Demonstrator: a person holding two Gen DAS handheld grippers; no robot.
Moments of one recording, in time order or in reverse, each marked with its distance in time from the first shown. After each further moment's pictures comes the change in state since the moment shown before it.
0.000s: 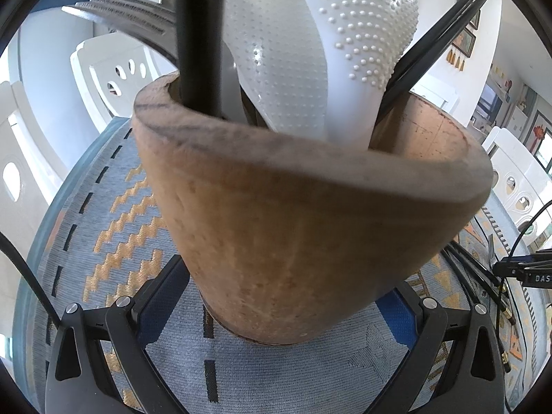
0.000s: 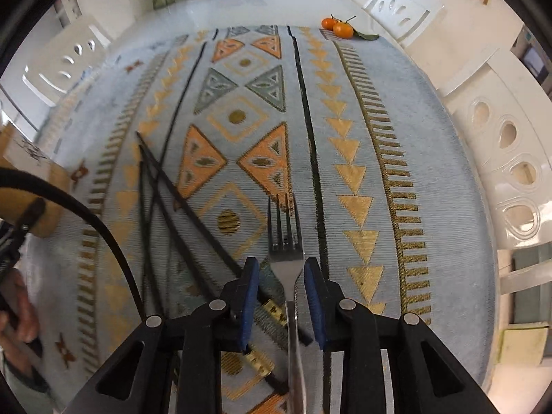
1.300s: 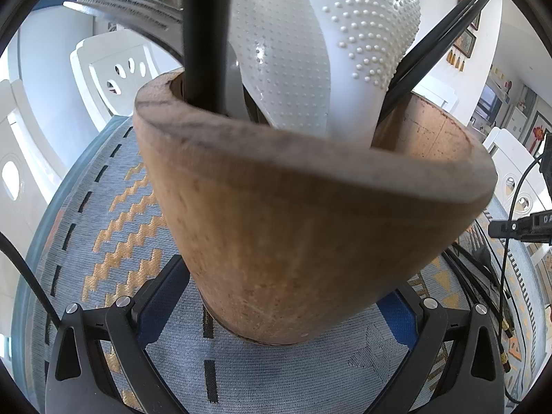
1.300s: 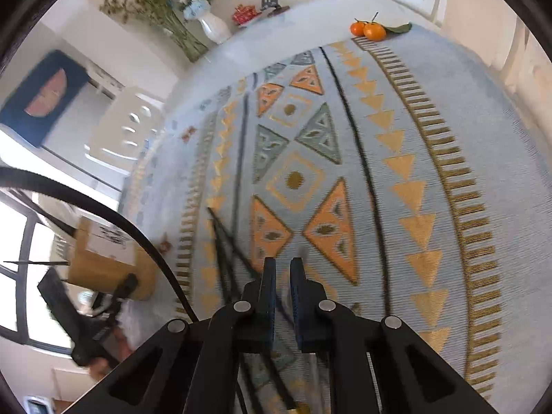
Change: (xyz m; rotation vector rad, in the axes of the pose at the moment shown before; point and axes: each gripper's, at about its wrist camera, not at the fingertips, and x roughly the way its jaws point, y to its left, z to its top) left arm -0.002 0.009 0.001 -0.004 0.003 -0.008; right arm -0.002 -0.027 0.041 0.144 -0.056 0.420
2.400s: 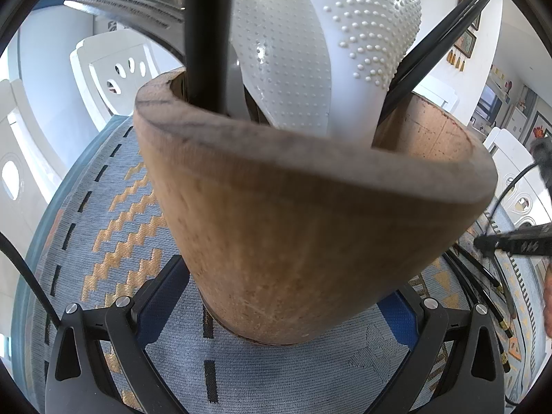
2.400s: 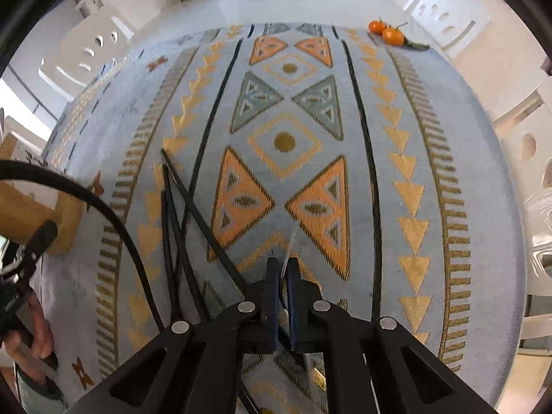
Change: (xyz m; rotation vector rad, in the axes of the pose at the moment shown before) left arm 0.000 0.001 0.000 0.000 0.000 0.000; right arm 0.030 0.040 -0.004 -0.211 0.050 -0.272
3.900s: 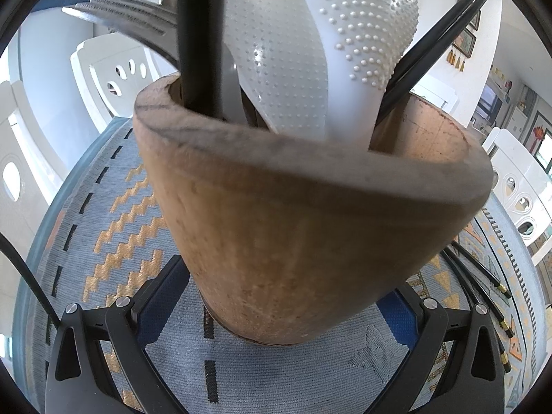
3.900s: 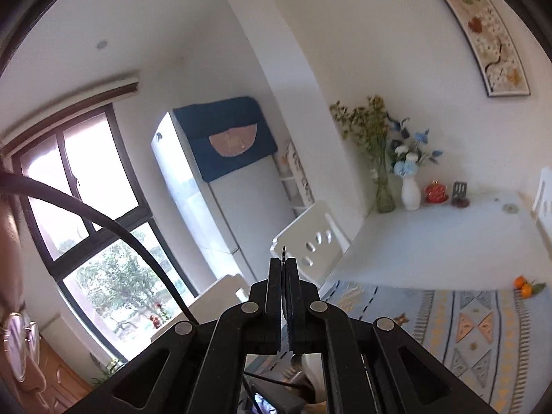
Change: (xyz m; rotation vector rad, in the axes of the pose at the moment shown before) left arm -0.002 -0.004 0.000 0.003 -0.005 0.004; right arm -0.270 0.166 0.064 -0.221 -0.692 0.661
